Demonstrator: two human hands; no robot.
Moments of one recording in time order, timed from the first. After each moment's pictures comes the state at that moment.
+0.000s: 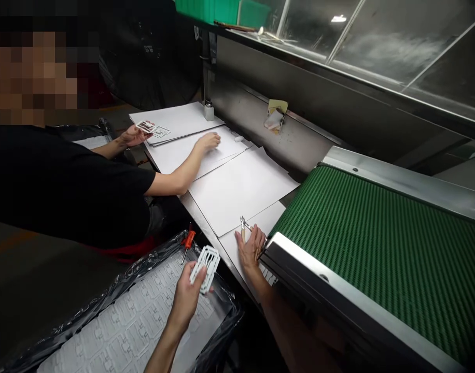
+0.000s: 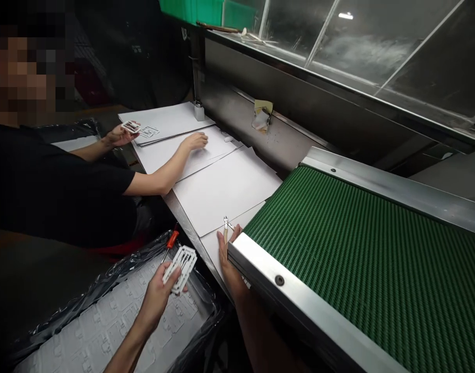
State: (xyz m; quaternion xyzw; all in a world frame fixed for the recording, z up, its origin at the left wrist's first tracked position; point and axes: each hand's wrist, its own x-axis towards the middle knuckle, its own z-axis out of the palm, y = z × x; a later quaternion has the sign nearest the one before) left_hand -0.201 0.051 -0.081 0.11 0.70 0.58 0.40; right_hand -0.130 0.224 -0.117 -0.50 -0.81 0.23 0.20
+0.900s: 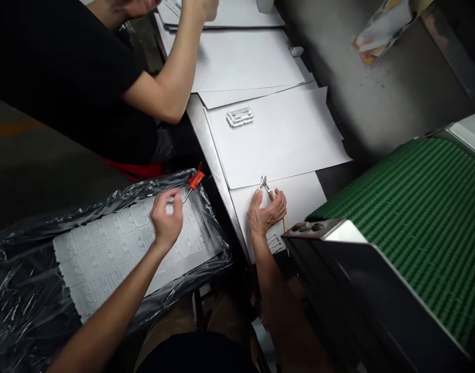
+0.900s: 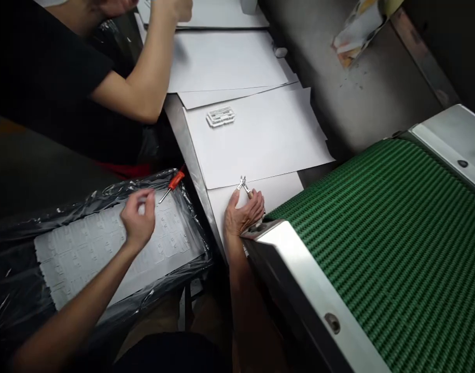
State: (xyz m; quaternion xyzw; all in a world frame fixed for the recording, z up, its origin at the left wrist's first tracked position) left_hand -0.242 0.042 -0.171 0.15 0.91 0.38 0.03; right_hand -0.123 0.230 -0.152 -0.53 -0.79 0.10 0.30
